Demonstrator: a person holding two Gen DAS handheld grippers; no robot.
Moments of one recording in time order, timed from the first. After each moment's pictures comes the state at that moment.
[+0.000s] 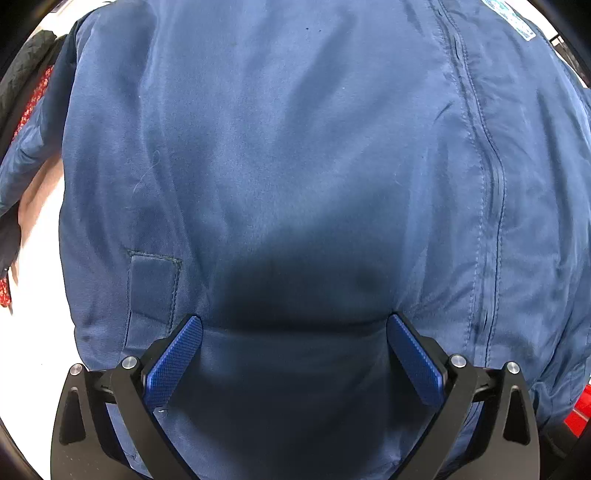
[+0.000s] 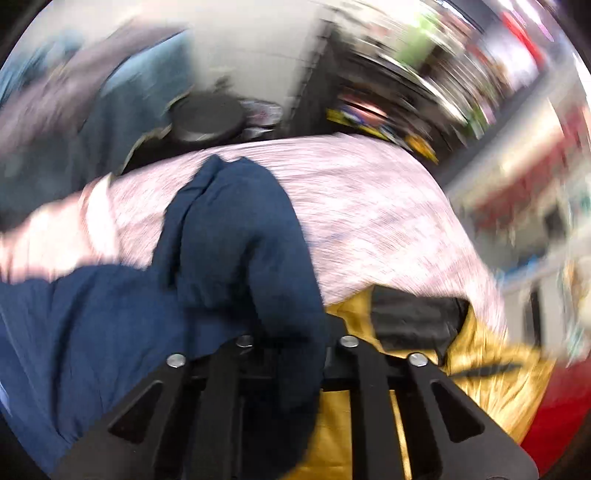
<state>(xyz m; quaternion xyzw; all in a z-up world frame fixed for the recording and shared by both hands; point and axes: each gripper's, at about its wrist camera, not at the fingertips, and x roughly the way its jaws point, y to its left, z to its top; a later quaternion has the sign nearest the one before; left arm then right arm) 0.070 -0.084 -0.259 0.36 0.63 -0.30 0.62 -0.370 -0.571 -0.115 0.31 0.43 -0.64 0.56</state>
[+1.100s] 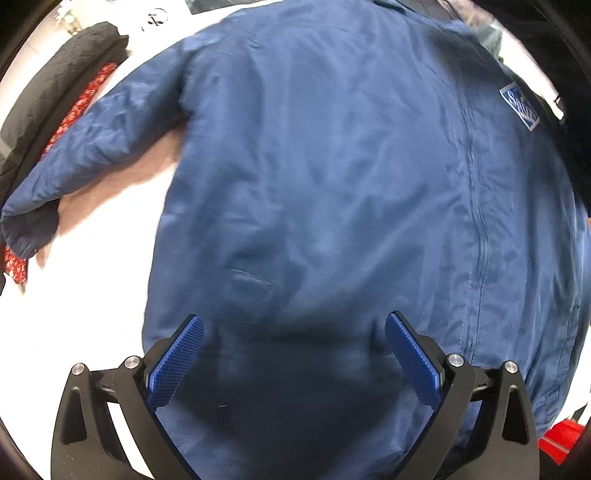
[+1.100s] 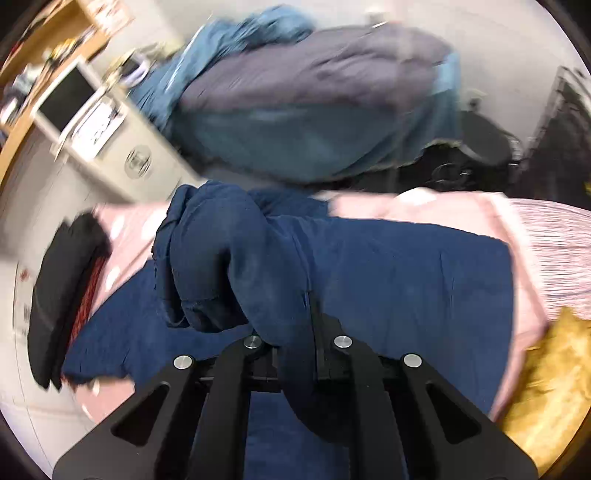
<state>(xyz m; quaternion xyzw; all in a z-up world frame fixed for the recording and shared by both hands) 0.094 -0.043 -0.196 0.29 0.59 -0.28 0.70 0.004 -0.408 -0.070 0.33 0.44 -0.29 0.78</state>
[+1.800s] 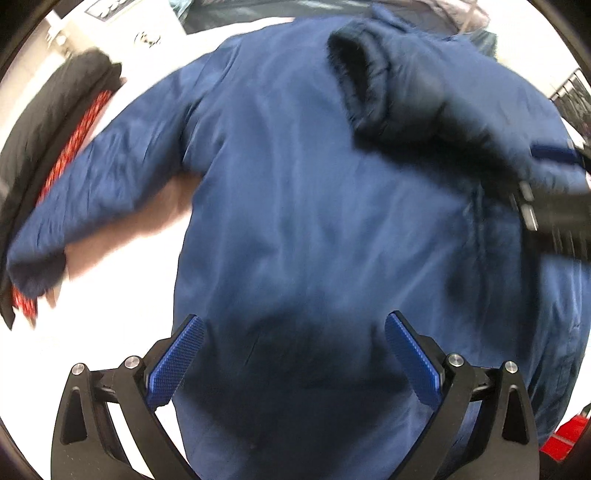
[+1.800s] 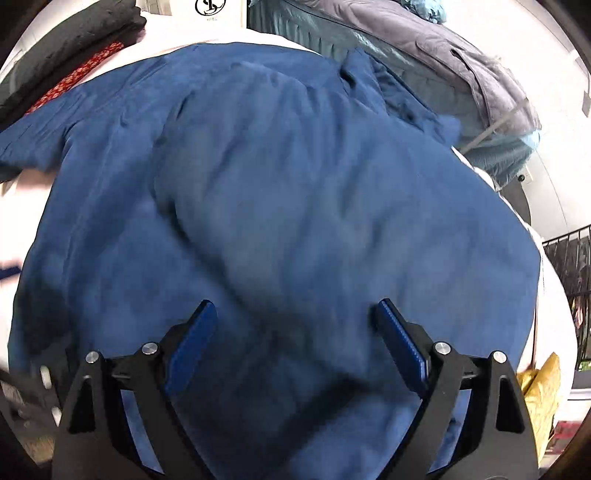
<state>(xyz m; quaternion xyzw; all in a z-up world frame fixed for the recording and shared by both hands) 0.123 -0.072 -0.184 0.32 0.56 -0.31 0.70 0.008 -0.250 -0.187 0.09 0.60 -0.21 0.76</state>
